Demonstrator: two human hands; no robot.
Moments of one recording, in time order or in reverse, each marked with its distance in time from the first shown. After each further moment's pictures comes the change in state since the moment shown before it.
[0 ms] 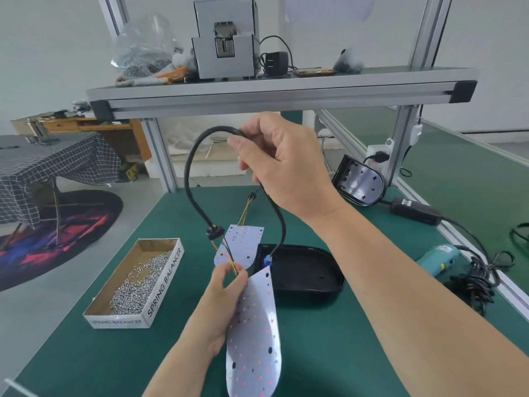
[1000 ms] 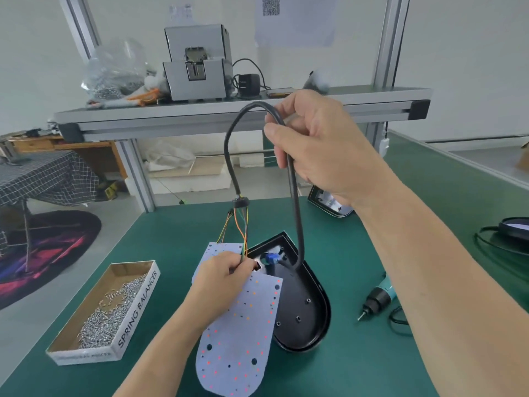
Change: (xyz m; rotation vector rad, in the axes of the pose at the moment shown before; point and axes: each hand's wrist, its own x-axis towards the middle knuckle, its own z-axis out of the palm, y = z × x) left_hand 0.008 0.072 0.035 0.626 0.001 0.424; right_hand 0.017 -0.024 -0.084 -0.079 -0.057 0.180
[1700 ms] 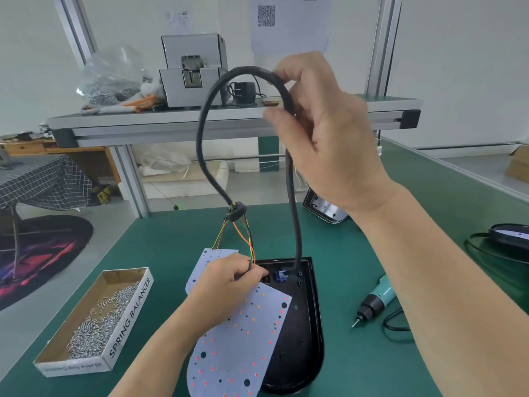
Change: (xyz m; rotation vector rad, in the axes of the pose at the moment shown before) left_hand -0.006 0.020 -0.004 -0.086 -0.148 0.073; right_hand 0.002 -0.008 -0.008 -0.381 0.261 -0.516
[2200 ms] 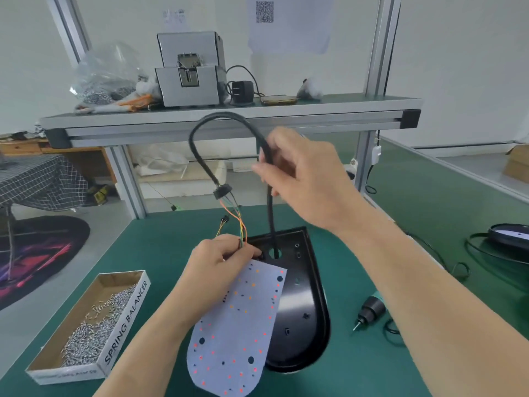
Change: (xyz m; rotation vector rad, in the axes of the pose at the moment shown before) left_hand 0.008 0.022 -0.021 -0.085 0.112 0.097; right_hand -0.030 0.019 0.024 0.034 -0.291 0.271
